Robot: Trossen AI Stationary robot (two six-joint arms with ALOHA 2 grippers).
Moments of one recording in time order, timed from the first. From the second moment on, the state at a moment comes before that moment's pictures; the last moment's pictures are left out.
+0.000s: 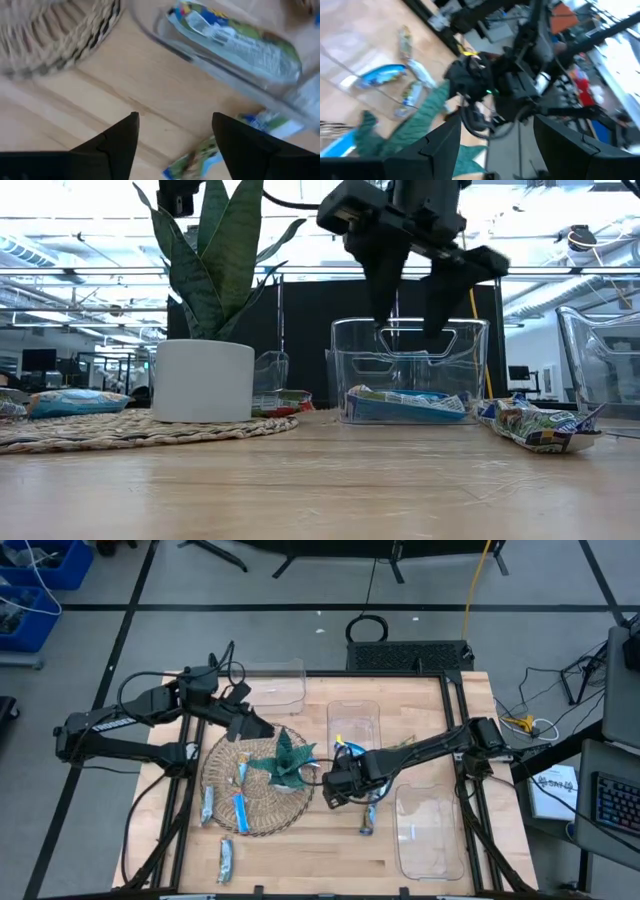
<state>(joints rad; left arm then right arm) 0.26 0.95 1.02 -0.40 0.51 -0.77 0.24 1.90 1.54 -1.00 0.02 1.39</state>
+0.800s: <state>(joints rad) 0.26 0.95 1.02 -0.38 0.81 -0.78 0.34 1.91 1.49 -1.00 0.10 1.88</state>
